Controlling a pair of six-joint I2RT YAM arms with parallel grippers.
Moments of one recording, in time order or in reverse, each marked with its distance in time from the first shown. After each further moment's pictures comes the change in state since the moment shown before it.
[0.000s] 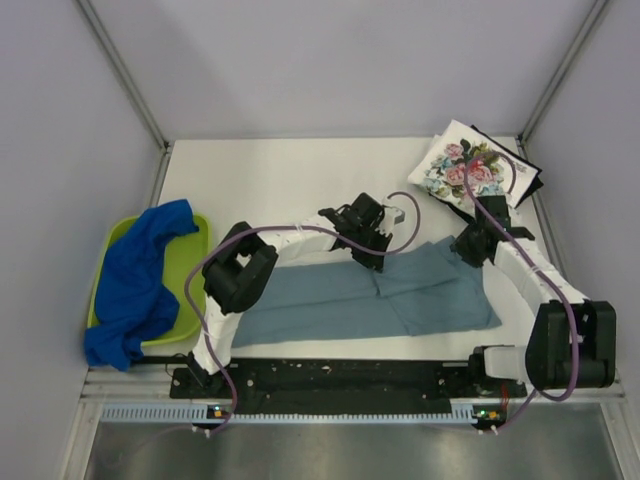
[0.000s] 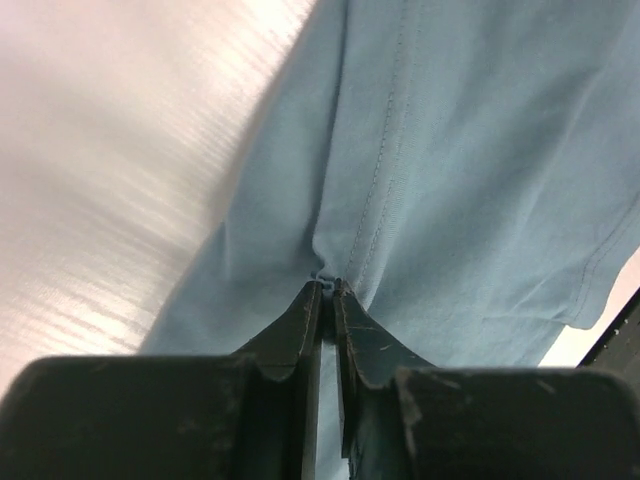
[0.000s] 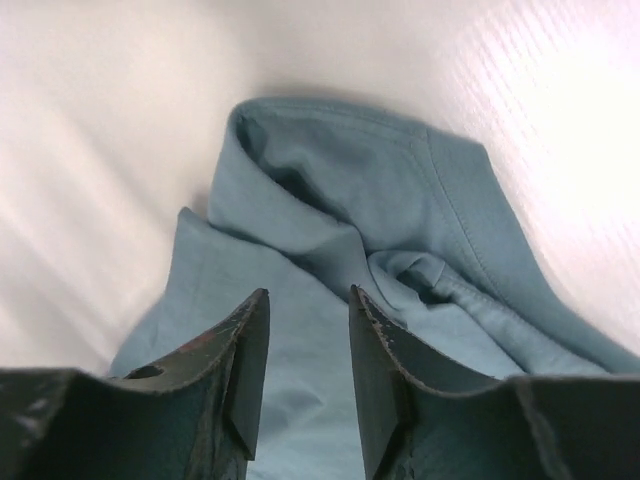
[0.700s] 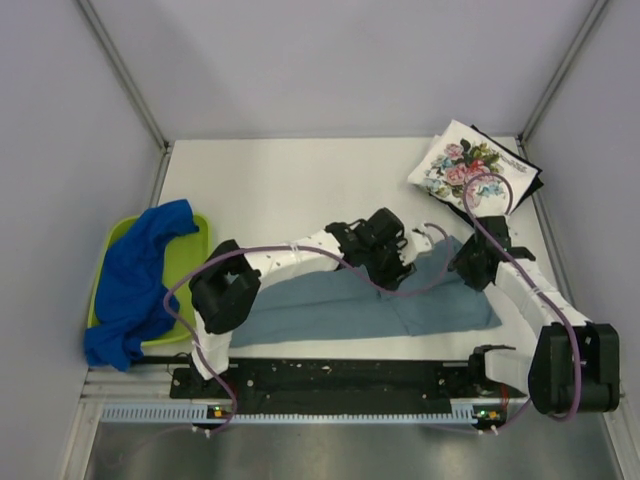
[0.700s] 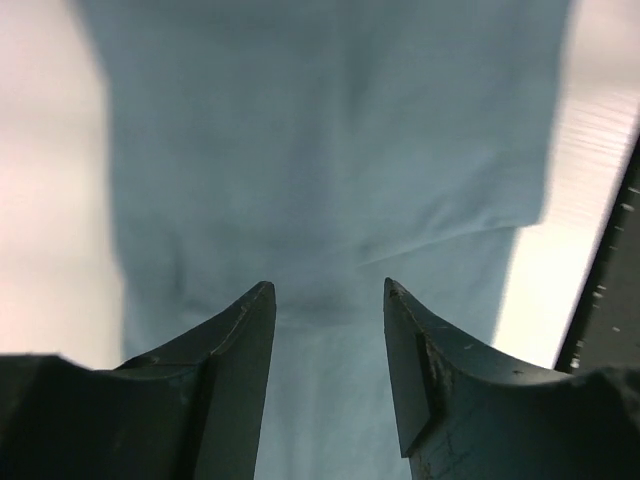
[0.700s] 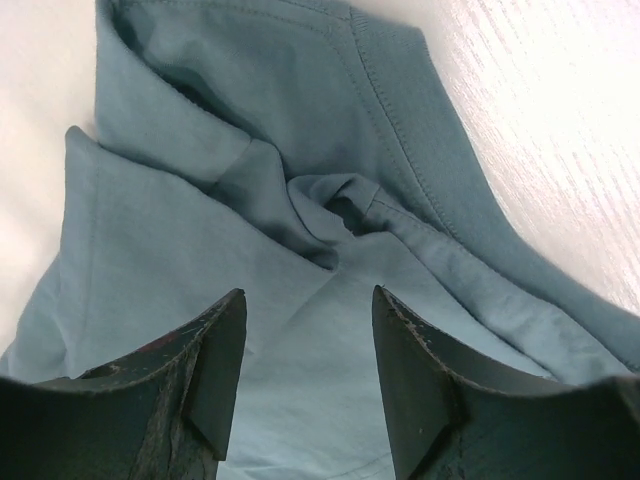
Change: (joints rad) left arm -0.126 -0.137 -0.018 -0.073 -0.076 0.353; right arm 0.000 -0.127 -0.143 -0.034 -0.016 -0.040
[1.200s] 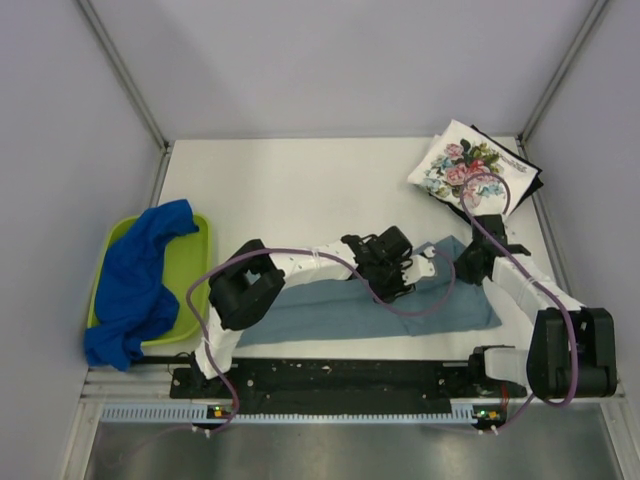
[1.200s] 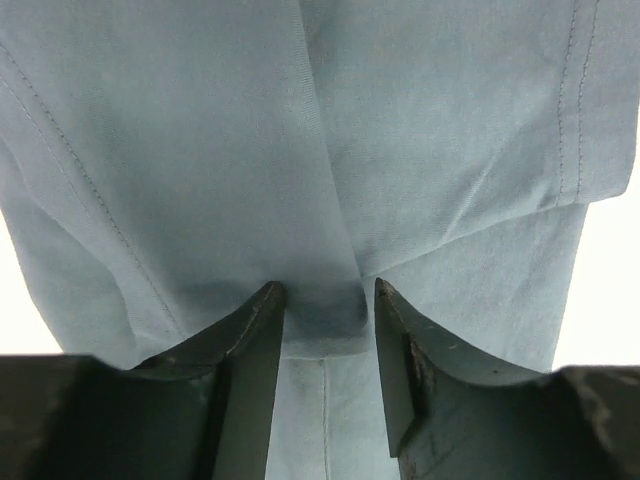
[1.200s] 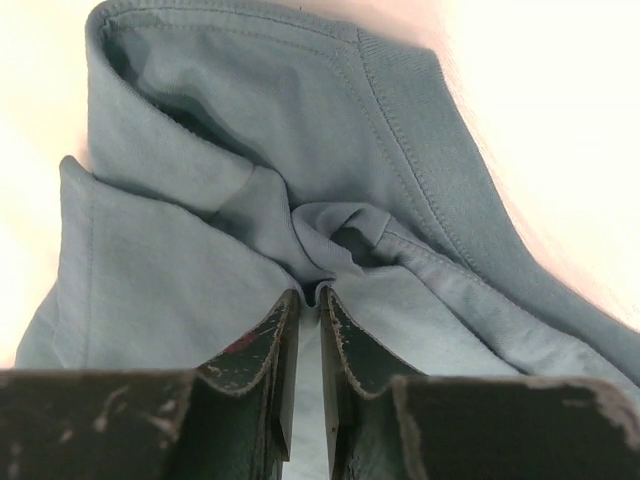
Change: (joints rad) left arm -0.088 0.099 -0.013 0.003 -0.014 0.174; right arm 0.000 0.085 -0.002 0.068 -0.001 0.017
